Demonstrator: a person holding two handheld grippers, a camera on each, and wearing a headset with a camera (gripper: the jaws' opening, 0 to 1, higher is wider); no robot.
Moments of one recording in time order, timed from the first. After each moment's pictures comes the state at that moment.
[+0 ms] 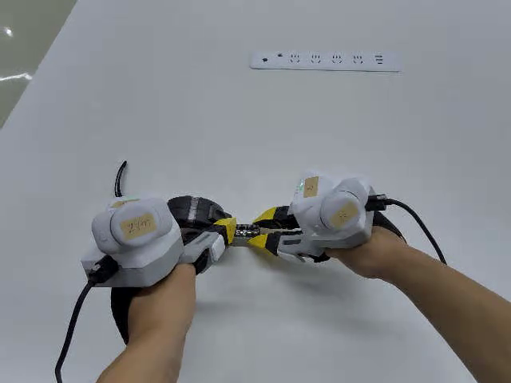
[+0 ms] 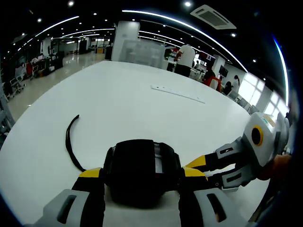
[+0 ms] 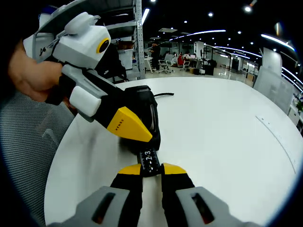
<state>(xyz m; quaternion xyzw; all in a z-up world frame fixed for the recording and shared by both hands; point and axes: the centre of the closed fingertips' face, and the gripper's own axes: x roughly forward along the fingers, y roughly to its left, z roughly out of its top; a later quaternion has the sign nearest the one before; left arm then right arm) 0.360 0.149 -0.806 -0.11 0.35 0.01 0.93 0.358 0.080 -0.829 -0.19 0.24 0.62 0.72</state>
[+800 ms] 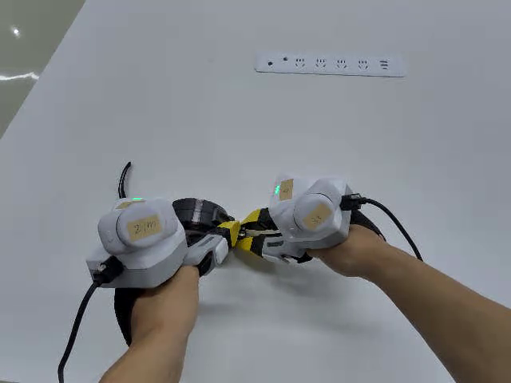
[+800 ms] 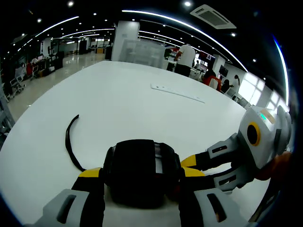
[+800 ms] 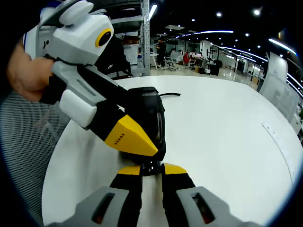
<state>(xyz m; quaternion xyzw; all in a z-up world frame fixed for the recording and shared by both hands) 0.359 0.149 -0.806 -0.11 0.35 0.01 0.93 0.357 0.097 -0.832 -0.22 0.24 0.64 0.70</state>
